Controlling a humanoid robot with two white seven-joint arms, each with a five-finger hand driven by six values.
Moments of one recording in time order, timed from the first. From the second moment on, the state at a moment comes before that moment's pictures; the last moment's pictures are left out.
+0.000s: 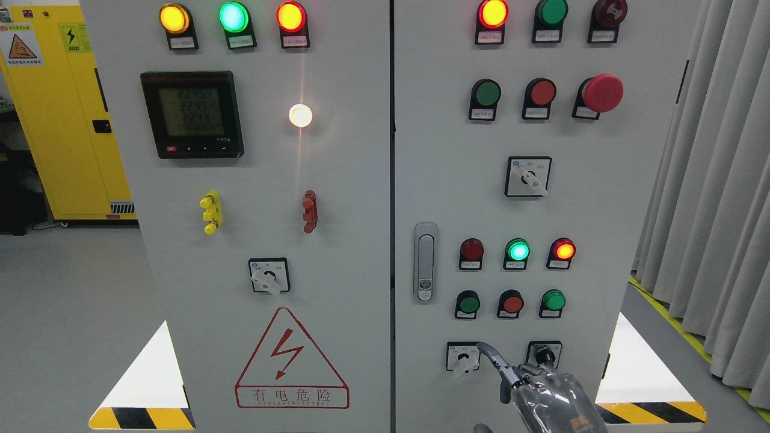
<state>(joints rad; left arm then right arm) 0.00 -0.10 -0.17 0.00 0.10 -0.12 0.05 -0.12 -0.09 0.05 -1.96 1.18 -0.23 0.16</state>
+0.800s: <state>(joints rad) 0.00 -0.10 -0.17 0.00 0.10 -0.12 0.05 -0.21 -0.09 0.05 -1.89 1.19 -0.23 0.16</state>
